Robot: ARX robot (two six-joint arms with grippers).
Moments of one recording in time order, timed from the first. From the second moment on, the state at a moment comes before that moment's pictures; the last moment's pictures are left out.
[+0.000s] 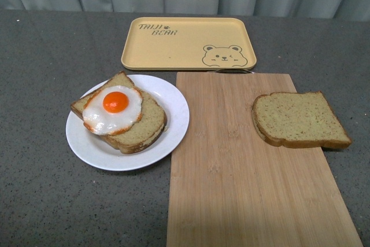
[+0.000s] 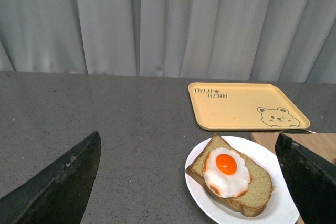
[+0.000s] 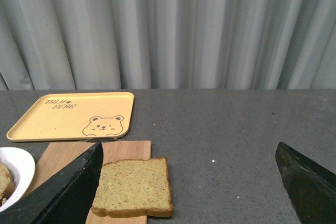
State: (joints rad) left arm 0.00 0.00 0.02 0.00 0.00 0.00; right arm 0.00 0.00 0.00 0.00 0.00 0.00
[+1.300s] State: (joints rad) left arm 0.00 0.00 0.02 0.00 0.00 0.00; right arm 0.05 0.14 0.01 0.08 0.25 -0.20
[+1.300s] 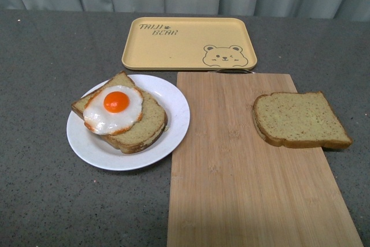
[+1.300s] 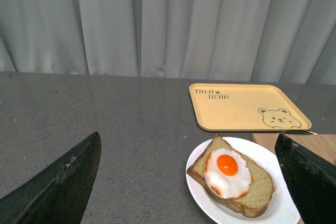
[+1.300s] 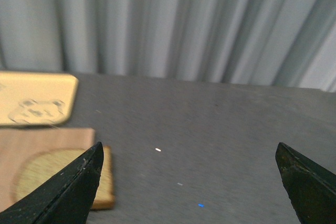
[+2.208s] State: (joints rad) left arm 0.00 0.00 0.02 0.00 0.00 0.00; right arm -0.25 1.81 0.65 0.24 -0.51 0.06
